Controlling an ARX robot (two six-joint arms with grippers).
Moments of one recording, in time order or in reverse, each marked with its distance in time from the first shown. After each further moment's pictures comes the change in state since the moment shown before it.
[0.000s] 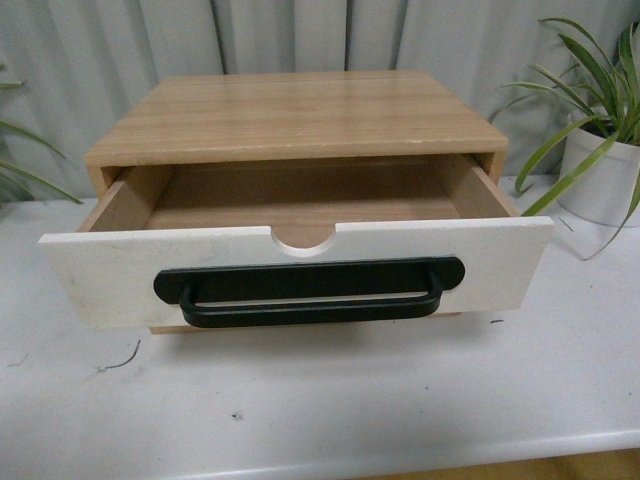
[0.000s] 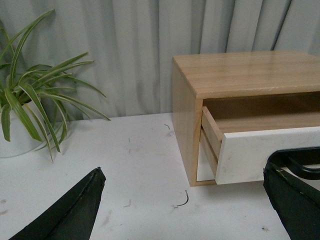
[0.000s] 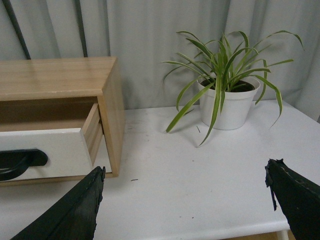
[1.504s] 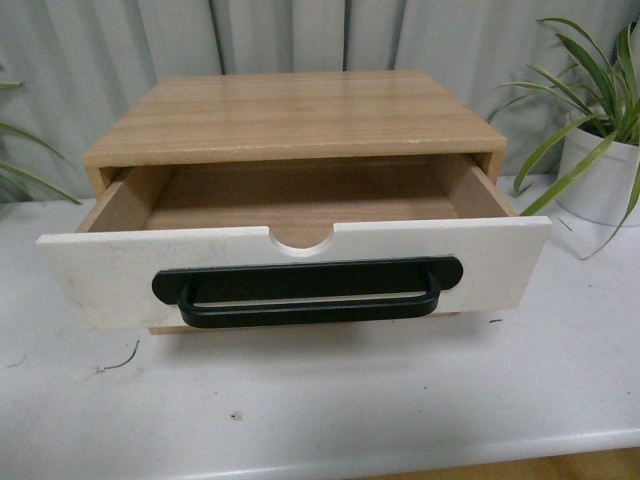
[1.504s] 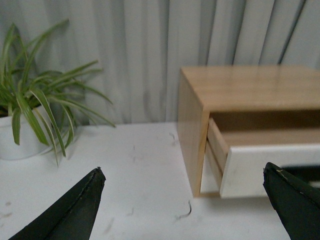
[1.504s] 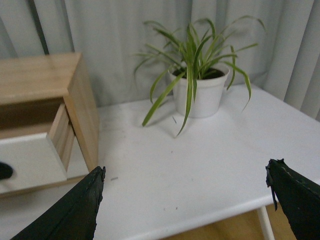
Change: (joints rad) left arm -0.028 0.011 0.000 0.060 -0.053 -0.032; right arm 0.176 0.108 0.017 0.041 0.331 0.046
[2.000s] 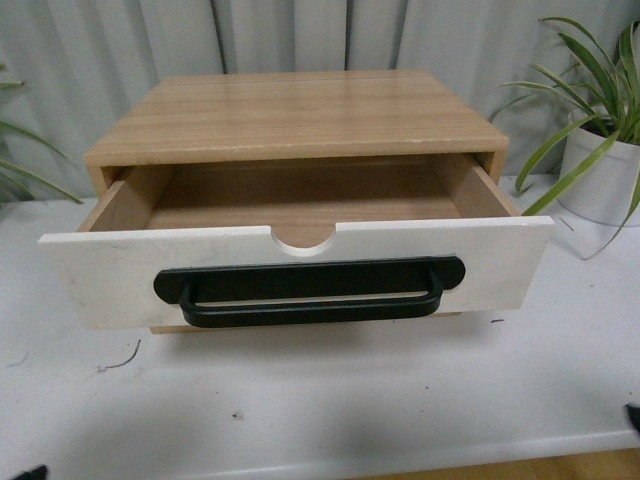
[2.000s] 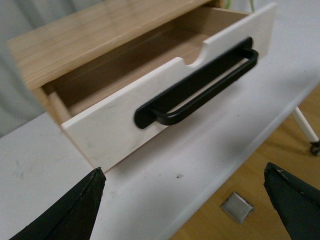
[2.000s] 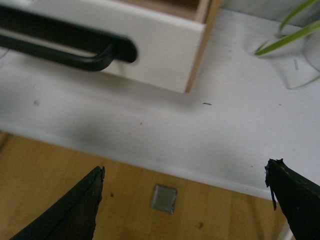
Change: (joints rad) left arm -0.223 0.507 0.057 0.157 0.313 0.313; right arm 0.238 0.727 0.222 0.077 -0.220 -0.127
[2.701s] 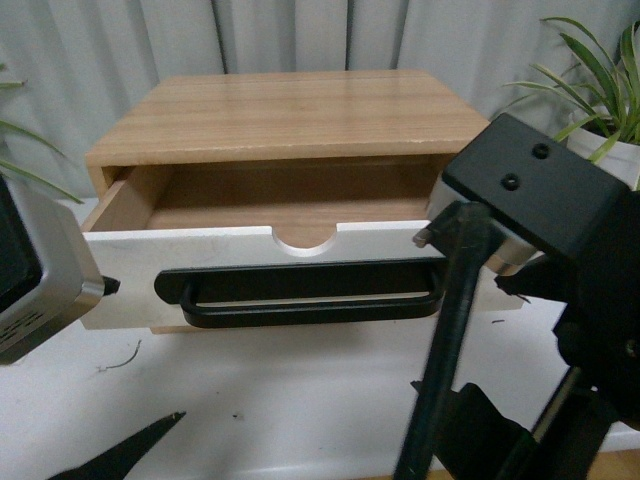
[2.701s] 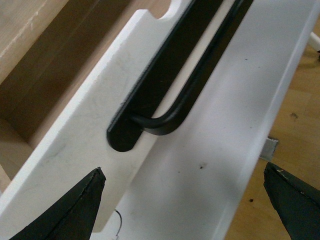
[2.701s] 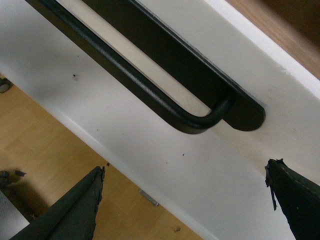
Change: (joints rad) left arm 0.024 0.752 0.245 0.272 0.065 0.416; right arm 0.057 0.600 0.335 0.086 -0.173 -0.308
